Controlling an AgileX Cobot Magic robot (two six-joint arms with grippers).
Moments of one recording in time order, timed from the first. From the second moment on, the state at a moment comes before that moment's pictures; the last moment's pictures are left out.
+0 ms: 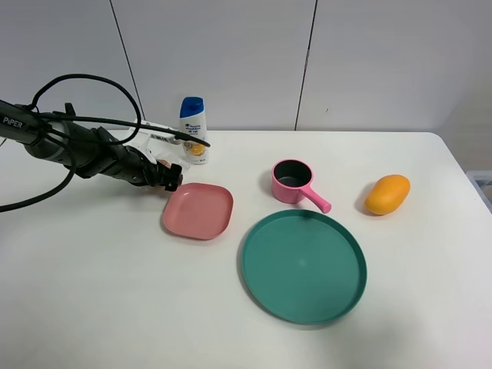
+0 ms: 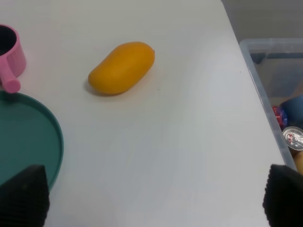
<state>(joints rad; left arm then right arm) -0.27 2.12 -1.10 -0.78 -0.08 0.80 -0.11 0.00 -0.50 0.03 1.07 -0.08</state>
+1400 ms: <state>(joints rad) -0.27 1.66 -1.11 -0.75 0.68 0.80 -0.11 0.00 -0.50 0.03 1.07 -0.08</state>
